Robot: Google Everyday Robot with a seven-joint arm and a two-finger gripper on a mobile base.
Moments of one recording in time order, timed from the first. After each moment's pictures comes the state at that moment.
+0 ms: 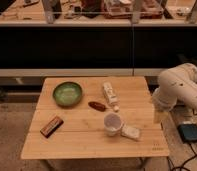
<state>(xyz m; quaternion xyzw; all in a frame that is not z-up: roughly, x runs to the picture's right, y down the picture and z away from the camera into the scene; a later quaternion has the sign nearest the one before) 0.284 0.105 0.685 -0.28 0.02 0.02 0.96</state>
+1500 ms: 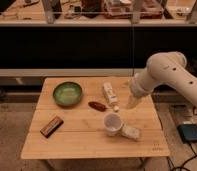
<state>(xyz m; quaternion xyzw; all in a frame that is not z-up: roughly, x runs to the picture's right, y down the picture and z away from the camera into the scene) 0.142 0.032 0.664 -0.21 -0.18 -0.03 0.96</state>
